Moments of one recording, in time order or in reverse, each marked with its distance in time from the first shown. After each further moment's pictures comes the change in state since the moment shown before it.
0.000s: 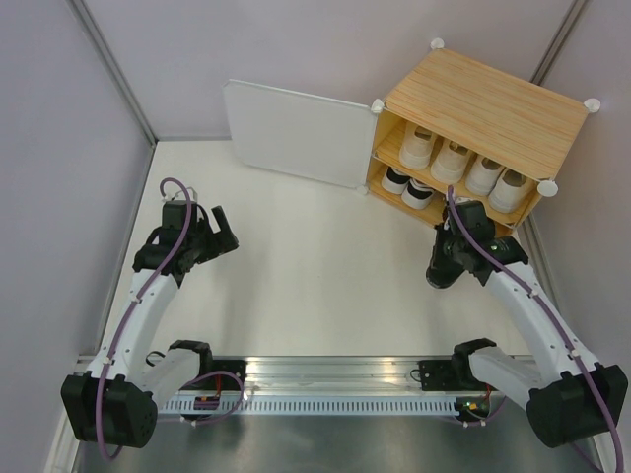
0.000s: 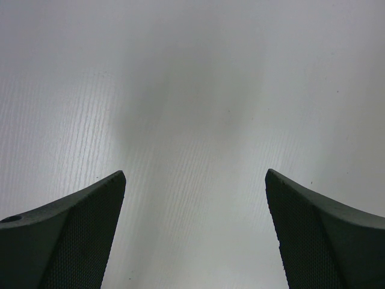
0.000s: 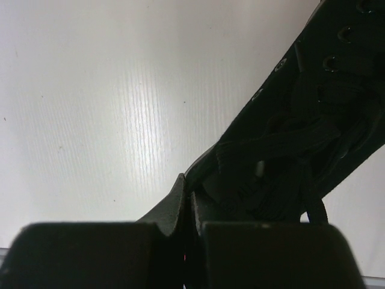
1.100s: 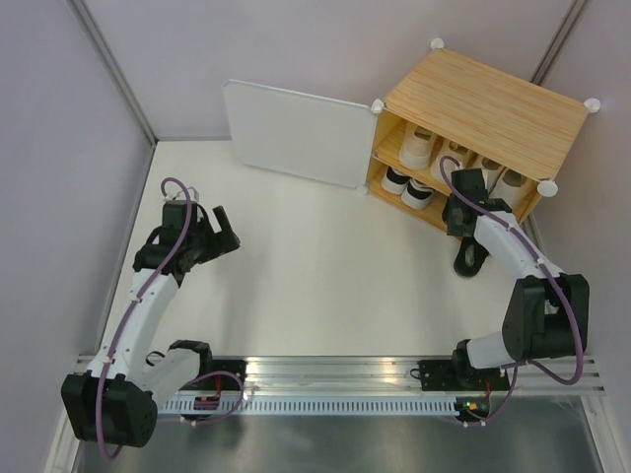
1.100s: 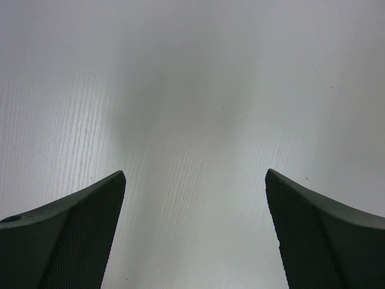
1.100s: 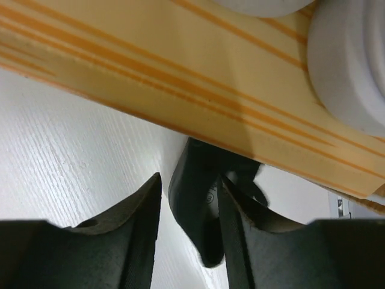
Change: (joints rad) left arm 0.000 0.003 0.000 0.003 0.025 0.000; right arm -0.200 0.433 0.155 0.240 0.330 -0.218
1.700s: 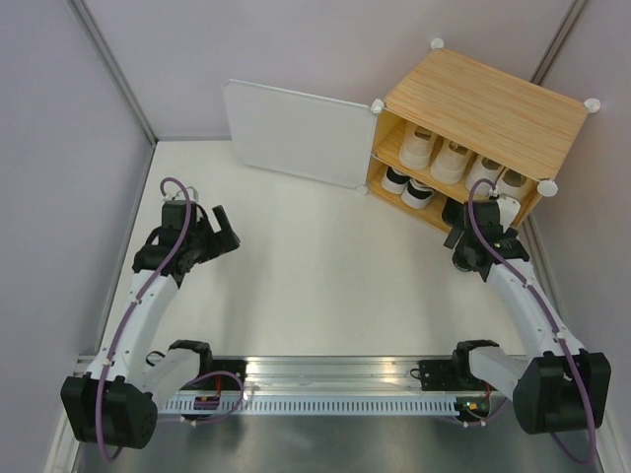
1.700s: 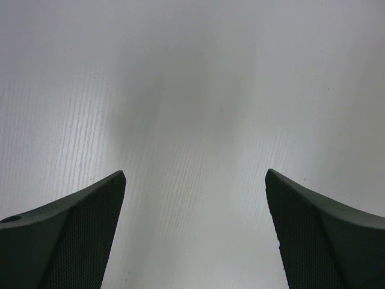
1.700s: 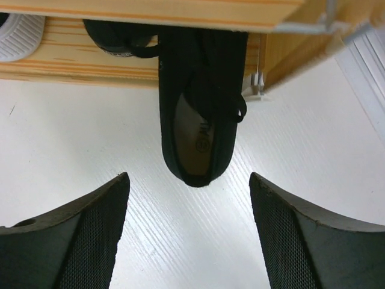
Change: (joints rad) left arm 0.000 -0.006 0.000 0.004 0.001 0.000; right arm 0.000 -0.353 -0.233 0.015 0.041 0.338
